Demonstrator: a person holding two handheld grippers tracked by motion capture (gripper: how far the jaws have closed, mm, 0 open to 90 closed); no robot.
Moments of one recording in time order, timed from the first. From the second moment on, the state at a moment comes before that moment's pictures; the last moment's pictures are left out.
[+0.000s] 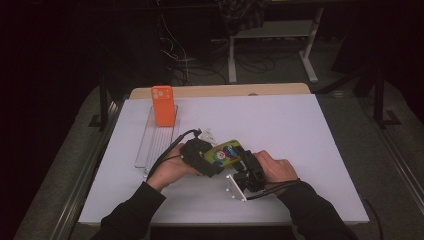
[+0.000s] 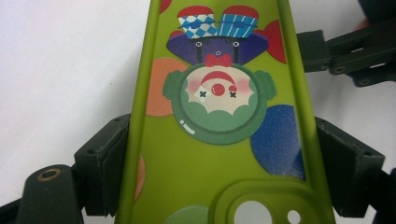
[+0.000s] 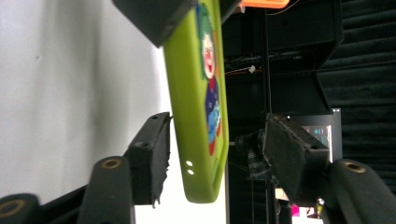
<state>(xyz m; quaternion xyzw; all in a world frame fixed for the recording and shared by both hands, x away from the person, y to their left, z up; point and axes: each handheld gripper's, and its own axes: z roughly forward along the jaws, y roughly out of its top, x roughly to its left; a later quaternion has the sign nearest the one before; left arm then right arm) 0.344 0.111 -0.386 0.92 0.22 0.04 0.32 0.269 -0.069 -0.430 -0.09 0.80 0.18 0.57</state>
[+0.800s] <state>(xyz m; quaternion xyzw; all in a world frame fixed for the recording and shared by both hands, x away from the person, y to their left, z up) 0.344 0.113 -0.382 0.92 0.22 0.04 0.33 0.263 -0.064 -0.435 -0.13 0.79 0.15 0.58</state>
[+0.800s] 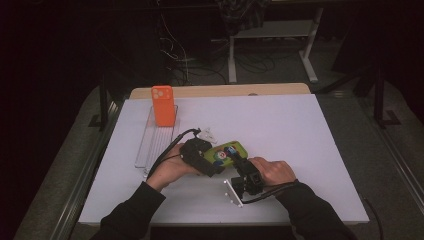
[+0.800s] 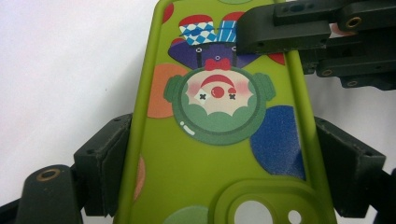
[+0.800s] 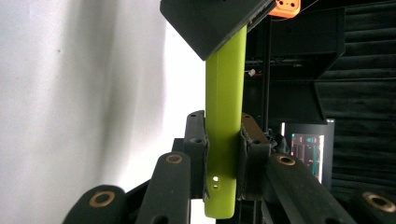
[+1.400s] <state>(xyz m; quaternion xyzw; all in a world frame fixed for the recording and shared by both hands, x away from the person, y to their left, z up) 0.343 0.128 -0.377 0.91 0.21 0.05 0.36 0.269 -0.072 -0.432 -0.09 0.80 0.15 0.58</state>
